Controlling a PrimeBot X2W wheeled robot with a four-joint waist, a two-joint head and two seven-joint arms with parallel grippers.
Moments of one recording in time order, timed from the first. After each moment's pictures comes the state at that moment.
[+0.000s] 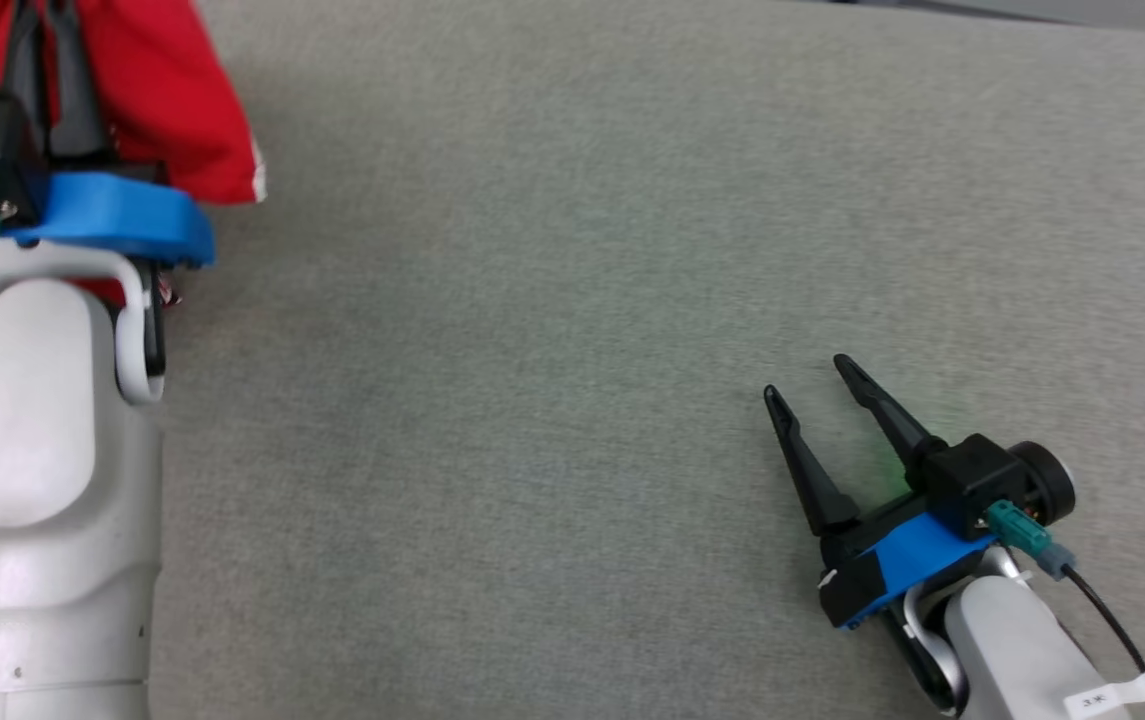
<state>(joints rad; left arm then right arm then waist) -0.77 0.19 0.00 0.52 0.00 0.02 -0.26 -0.34 -0.18 0.29 0.35 0.15 0.13 -0.26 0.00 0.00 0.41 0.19</state>
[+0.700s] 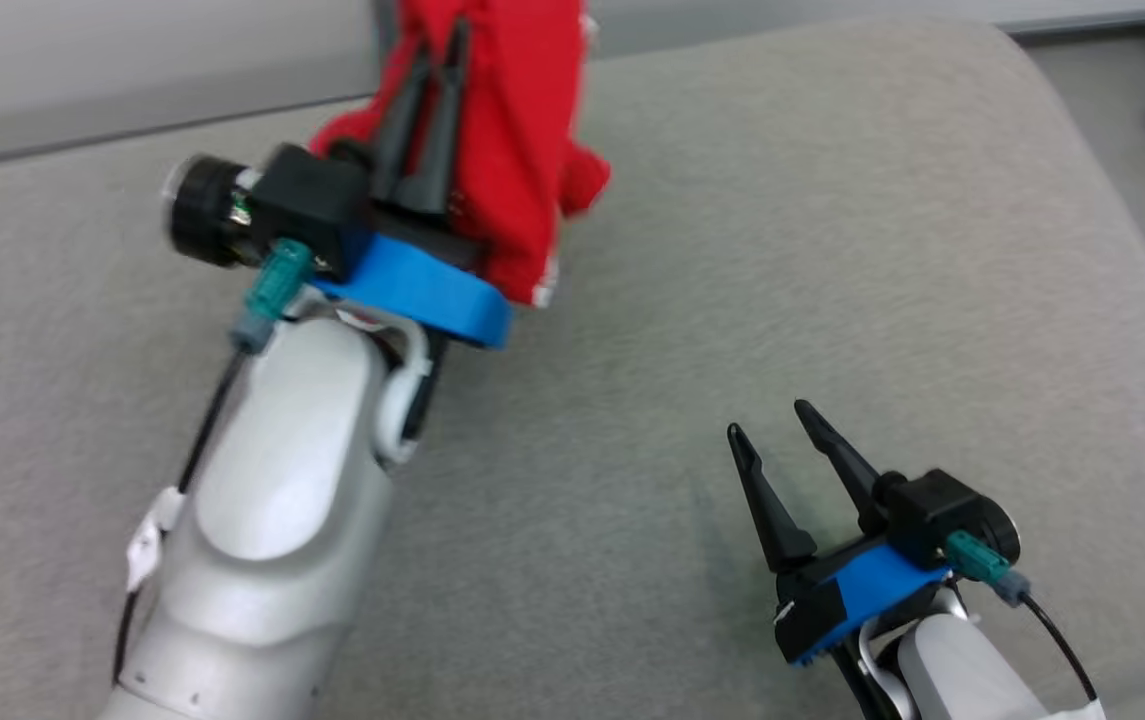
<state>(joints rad) -0.76 0.05 -0.32 0.45 -0.18 -0.10 -0.26 -0.29 -0.07 0.27 0.40 0.18 0.13 -0.26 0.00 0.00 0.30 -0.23</state>
